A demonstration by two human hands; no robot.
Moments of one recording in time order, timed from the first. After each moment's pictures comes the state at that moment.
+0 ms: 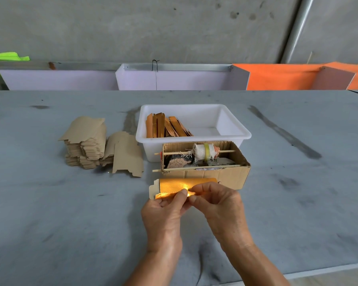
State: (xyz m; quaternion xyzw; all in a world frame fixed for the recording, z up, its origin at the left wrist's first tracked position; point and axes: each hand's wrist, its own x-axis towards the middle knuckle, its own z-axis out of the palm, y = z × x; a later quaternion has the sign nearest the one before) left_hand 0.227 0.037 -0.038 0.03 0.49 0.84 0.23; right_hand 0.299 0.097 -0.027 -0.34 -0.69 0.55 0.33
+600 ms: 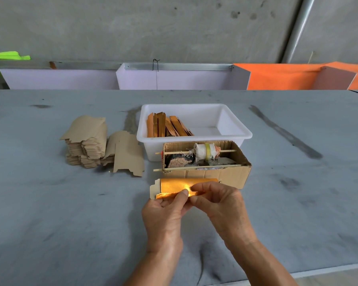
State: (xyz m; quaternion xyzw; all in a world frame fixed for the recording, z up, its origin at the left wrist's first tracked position) left_hand 0.227 0.034 -0.036 0.04 0.49 0.84 0.24; right_hand 0.302 0.102 -0.021 -0.32 -0.71 0.55 0.30
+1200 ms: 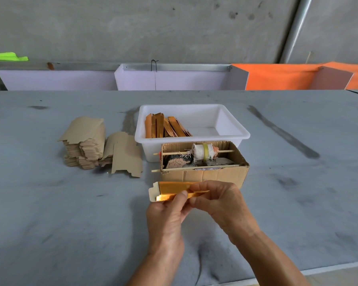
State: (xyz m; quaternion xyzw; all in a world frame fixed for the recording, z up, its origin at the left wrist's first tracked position) left_hand 0.231 0.034 -0.040 0.05 0.47 0.84 0.27; right_hand 0.302 0.110 -0.012 -0.35 -0.72 0.55 0.23
